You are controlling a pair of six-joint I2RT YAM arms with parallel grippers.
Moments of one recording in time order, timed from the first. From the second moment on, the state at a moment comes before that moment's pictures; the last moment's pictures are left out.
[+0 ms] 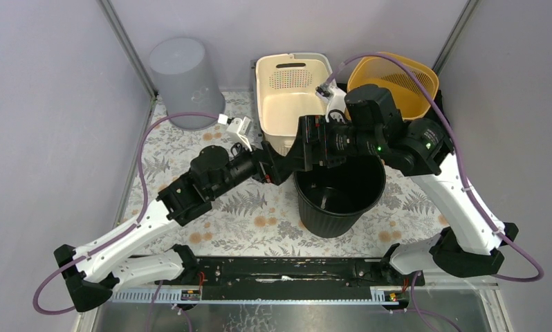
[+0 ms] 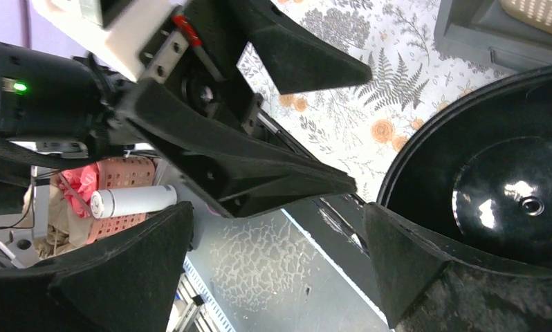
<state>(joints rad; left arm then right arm) -0.90 0.98 1.01 -0.14 -0.03 -0.63 0.85 1.37 1.94 -1.15 -0.26 0.62</state>
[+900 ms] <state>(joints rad) -0.89 1.04 1.09 -0.26 -0.10 -0.62 0.84 1.58 2.19 -1.26 -0.35 0.56</state>
